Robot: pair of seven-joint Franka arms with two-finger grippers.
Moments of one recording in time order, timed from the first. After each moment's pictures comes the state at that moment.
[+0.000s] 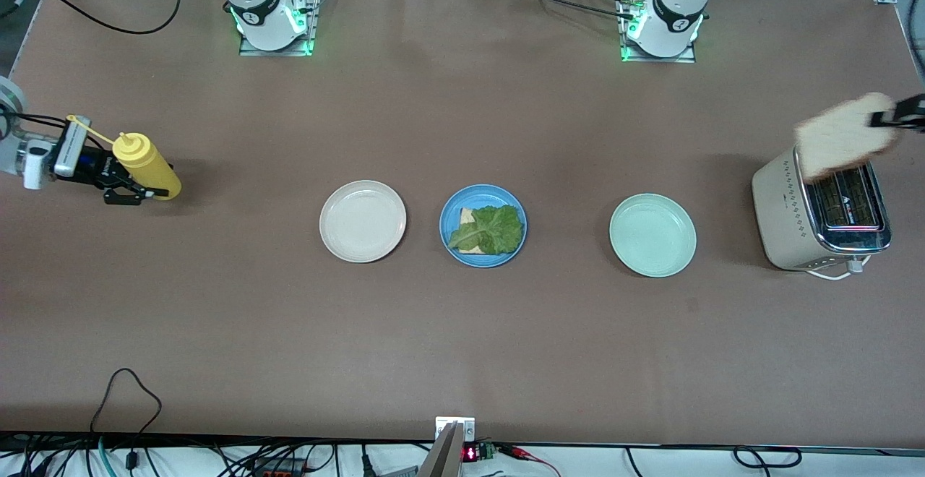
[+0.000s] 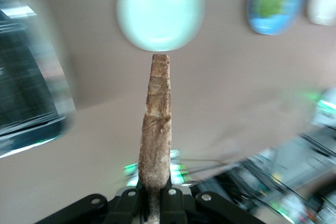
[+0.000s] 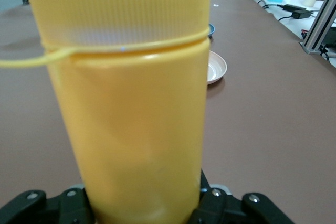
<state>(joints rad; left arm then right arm) 0.51 0.40 -0.31 -1.16 -0.26 1.00 0.30 -0.79 0.54 0.22 -1.95 0.73 1.72 -2.60</state>
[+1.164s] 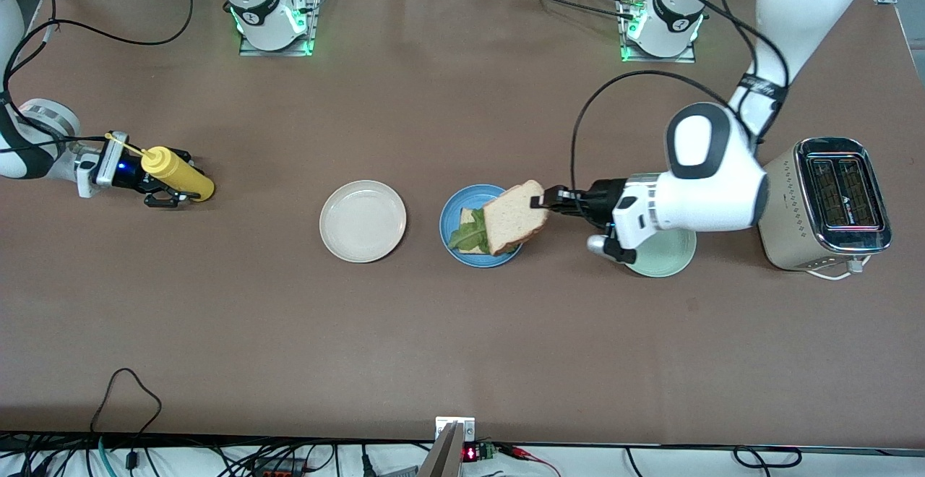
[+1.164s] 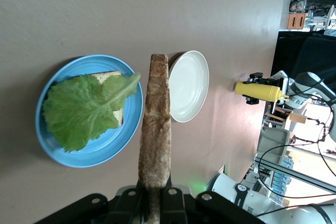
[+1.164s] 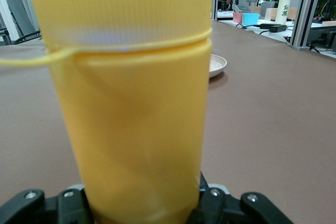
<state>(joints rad) 0.23 0.56 -0.67 -1.73 -0.71 2.15 0.13 -0.87 0.77 0.24 -1.92 0.78 1.72 -2.64</state>
